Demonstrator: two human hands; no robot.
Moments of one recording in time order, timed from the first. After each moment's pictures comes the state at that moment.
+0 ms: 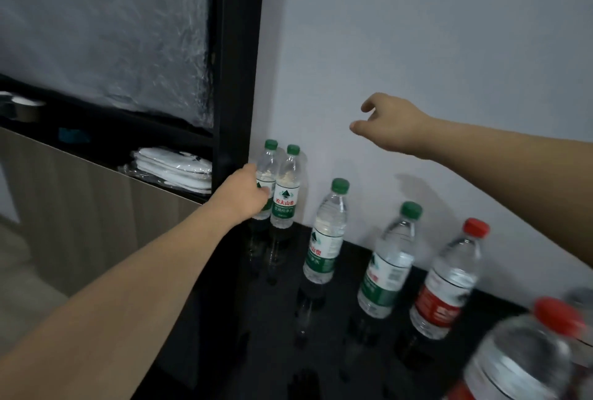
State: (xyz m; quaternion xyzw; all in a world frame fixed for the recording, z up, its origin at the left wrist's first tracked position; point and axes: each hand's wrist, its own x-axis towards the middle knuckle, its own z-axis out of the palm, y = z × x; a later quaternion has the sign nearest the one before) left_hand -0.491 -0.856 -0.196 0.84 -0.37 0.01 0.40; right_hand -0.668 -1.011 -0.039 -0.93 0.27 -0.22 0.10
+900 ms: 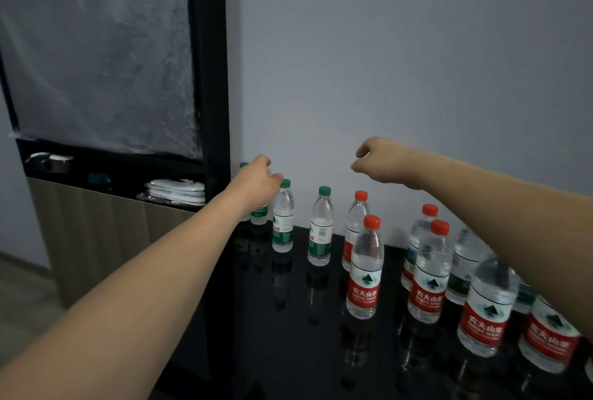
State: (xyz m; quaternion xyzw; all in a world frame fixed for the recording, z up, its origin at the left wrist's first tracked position) left_hand -0.759 -0.755 -0.080 0.81 -0.42 0.02 0.41; right_hand -0.964 -0.877 -0.006 -0.91 0.33 -0.20 0.12
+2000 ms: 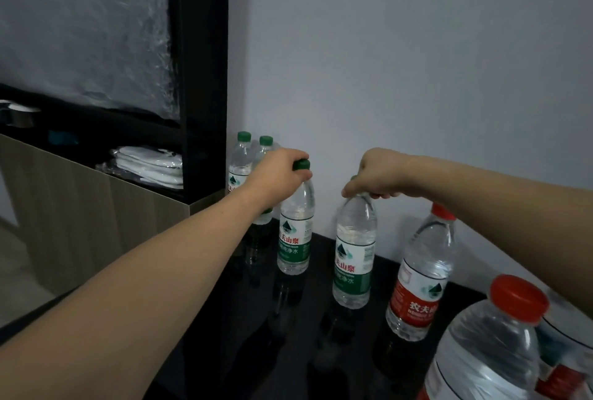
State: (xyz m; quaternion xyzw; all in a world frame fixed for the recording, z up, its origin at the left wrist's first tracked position) left_hand -0.588 -0.950 -0.176 0.79 -0.45 0.05 0.42; right_hand -0.739 -1.066 -0.112 -0.94 0.31 -0.04 0.09
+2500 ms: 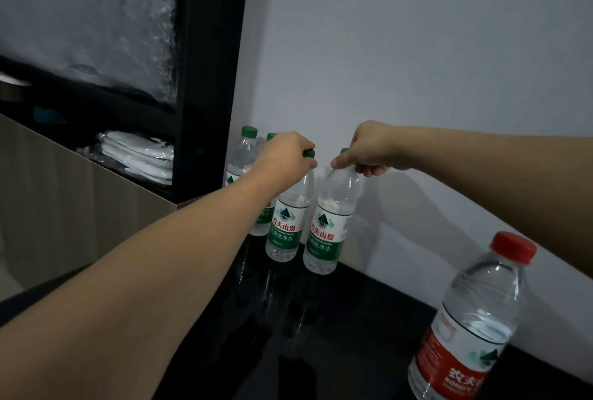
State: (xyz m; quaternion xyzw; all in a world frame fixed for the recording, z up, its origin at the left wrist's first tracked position) left_hand -0.524 -0.998 -0.171 0.82 -0.41 0.14 0.38; right_hand -0.634 -1.108 -0.097 -0.94 0.28 -0.09 0.16
